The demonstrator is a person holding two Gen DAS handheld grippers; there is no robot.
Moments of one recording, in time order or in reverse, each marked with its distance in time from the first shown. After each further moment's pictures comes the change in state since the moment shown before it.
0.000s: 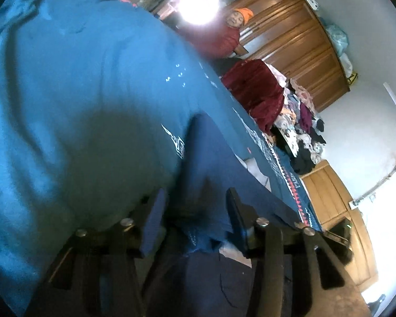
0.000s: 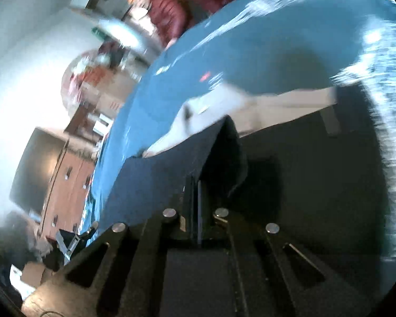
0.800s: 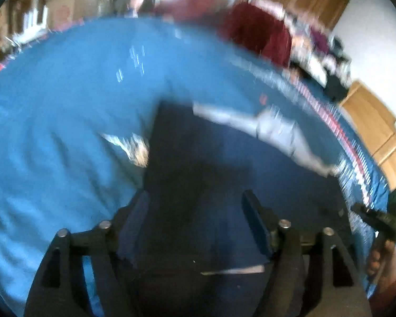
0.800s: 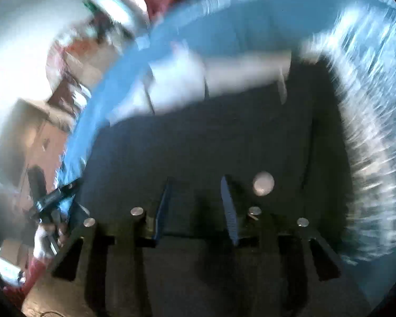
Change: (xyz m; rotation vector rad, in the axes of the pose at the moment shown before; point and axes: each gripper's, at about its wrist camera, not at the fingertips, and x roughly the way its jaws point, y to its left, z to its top) left arm 0.077 -0.075 -0.005 0.373 0.325 0.341; right arm 0.028 -0.061 -0.030 -0.085 0.213 -0.141
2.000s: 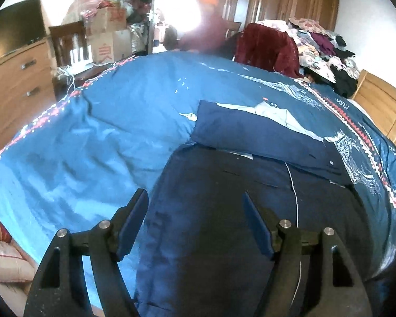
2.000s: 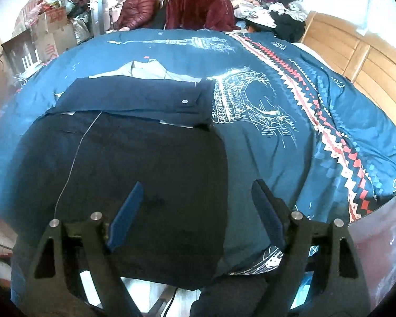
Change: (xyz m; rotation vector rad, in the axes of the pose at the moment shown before) left arm -0.251 -0.035 -0.184 0.063 -0.291 0.215; right arm -0.216 0.138 -0.247 -0.235 -0.284 -0.640
